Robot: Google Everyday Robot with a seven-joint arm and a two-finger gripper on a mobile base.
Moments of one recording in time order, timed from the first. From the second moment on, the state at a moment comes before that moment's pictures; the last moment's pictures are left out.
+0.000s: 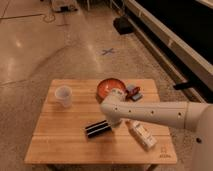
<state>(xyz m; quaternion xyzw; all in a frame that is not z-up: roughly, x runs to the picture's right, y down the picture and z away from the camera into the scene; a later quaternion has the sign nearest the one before) 0.046 0.209 0.819 -0.32 -0.05 -0.18 0.93</state>
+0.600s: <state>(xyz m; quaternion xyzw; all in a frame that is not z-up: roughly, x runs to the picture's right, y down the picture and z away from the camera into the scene) 0.063 0.192 0.833 -0.32 -0.04 -0.19 0.93</state>
